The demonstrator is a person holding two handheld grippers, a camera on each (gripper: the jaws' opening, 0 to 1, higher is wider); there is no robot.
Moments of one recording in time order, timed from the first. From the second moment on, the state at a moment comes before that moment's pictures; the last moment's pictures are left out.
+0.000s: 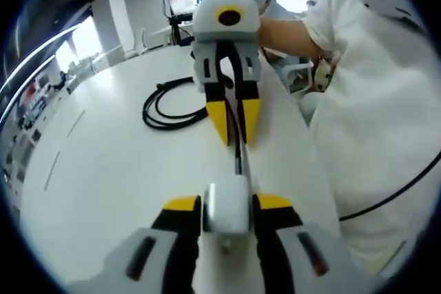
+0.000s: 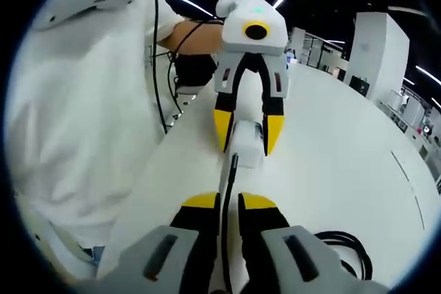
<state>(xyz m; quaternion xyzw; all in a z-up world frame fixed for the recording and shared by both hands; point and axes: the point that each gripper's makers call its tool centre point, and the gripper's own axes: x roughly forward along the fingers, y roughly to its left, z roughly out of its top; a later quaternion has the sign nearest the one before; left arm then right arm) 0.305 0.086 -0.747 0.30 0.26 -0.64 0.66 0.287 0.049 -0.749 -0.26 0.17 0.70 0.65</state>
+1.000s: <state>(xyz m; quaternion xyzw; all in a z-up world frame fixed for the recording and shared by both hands) 0.305 0.086 -0.750 0.31 0.26 -0.64 0.66 0.289 0.060 -0.751 -0.26 0.17 0.70 0.64</state>
